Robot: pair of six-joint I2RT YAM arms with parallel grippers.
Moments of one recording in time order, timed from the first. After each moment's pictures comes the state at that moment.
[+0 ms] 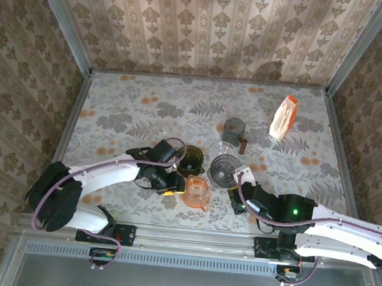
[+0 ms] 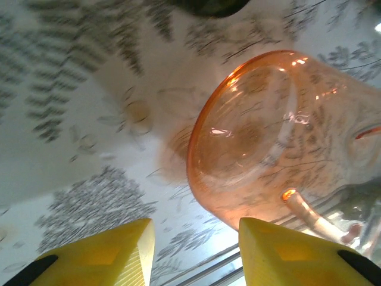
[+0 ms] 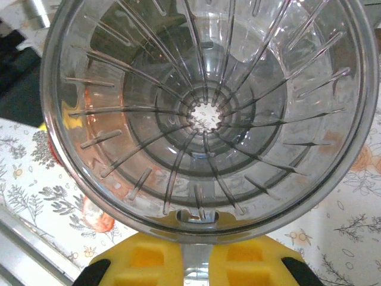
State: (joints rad) left arm -0.80 1.38 0.75 -0.59 0.44 -0.80; right arm 1.22 0.80 0.74 -0.80 0.48 0.55
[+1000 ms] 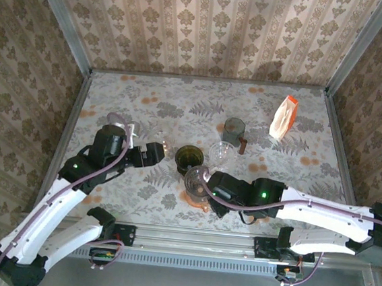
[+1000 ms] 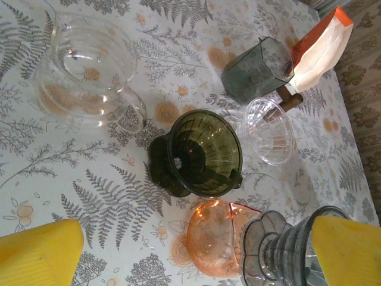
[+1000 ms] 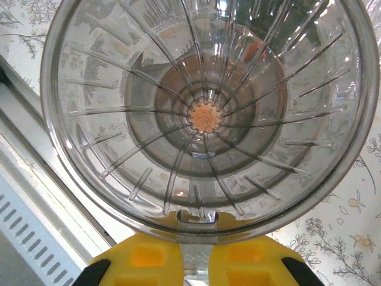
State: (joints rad) left arm -0.55 0.76 0.86 -0.74 0.18 -0.62; right arm 1.22 1.14 0.99 -0.90 0.21 0.43
